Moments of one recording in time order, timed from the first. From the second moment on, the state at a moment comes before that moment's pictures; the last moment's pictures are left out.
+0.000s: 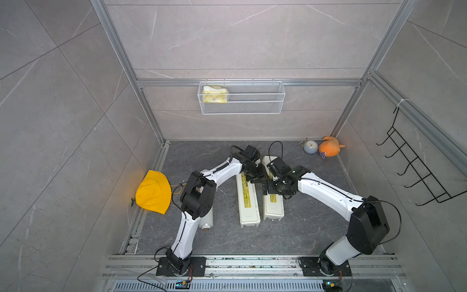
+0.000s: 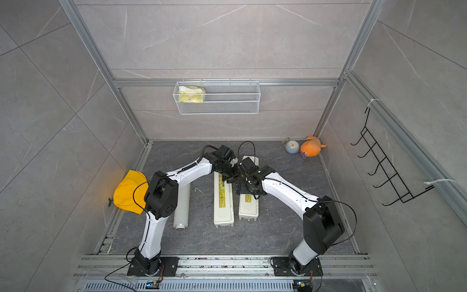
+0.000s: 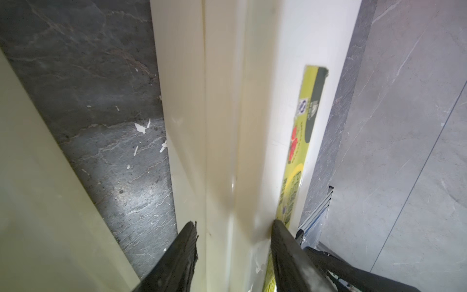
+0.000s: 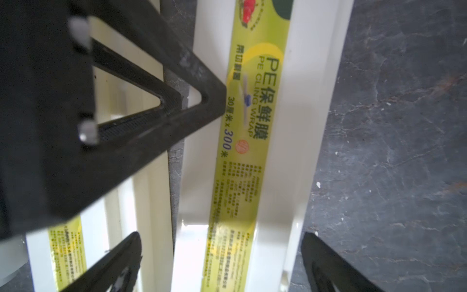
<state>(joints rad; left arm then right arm) -0.67 2.18 1.80 -0.67 0.54 -0.75 0.60 1.58 1.24 -0.86 0.06 0.54</state>
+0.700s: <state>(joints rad) -0.68 2.15 1.71 -0.55 0.56 -0.82 0.36 1.39 0.81 -0.44 -0.37 0.57</state>
